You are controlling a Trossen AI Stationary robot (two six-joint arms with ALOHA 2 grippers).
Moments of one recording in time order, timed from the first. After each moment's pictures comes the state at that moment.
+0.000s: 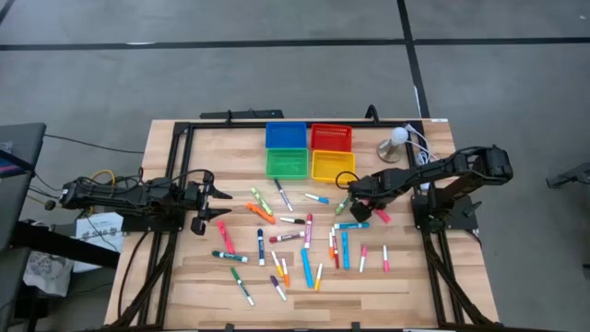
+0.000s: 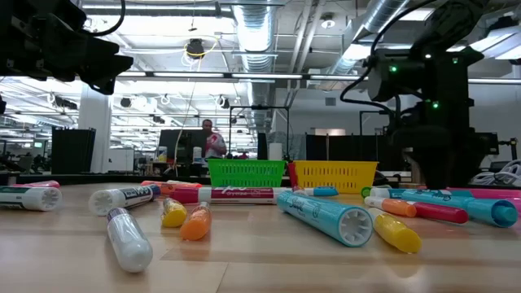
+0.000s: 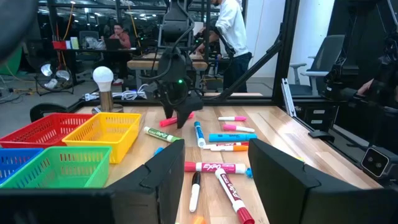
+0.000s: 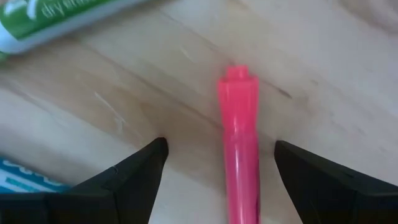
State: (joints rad) left arm -0.11 0.15 0.01 0.16 -0.01 0.02; right arm -0.04 1.49 0.64 -0.77 -0.01 0.89
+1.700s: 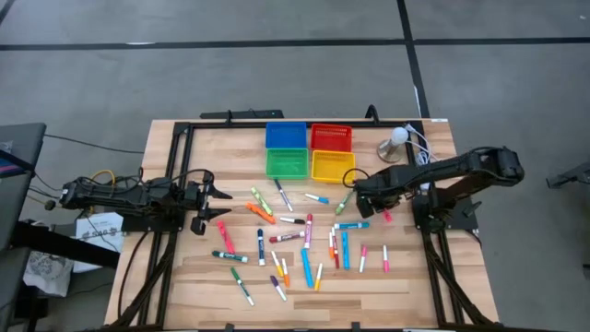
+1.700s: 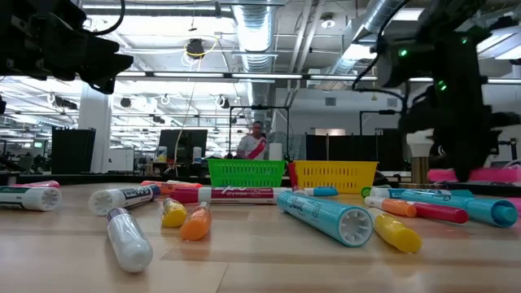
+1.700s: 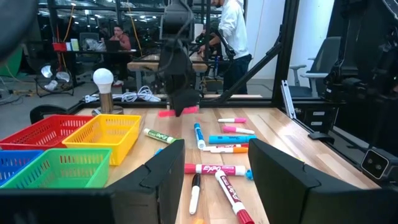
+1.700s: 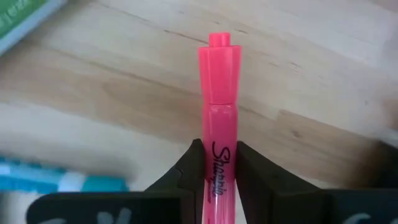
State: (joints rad) left arm -0.11 0.15 0.01 0.17 -0.01 0.02; right arm -0.05 1.35 0.71 -1.00 0.01 1.12
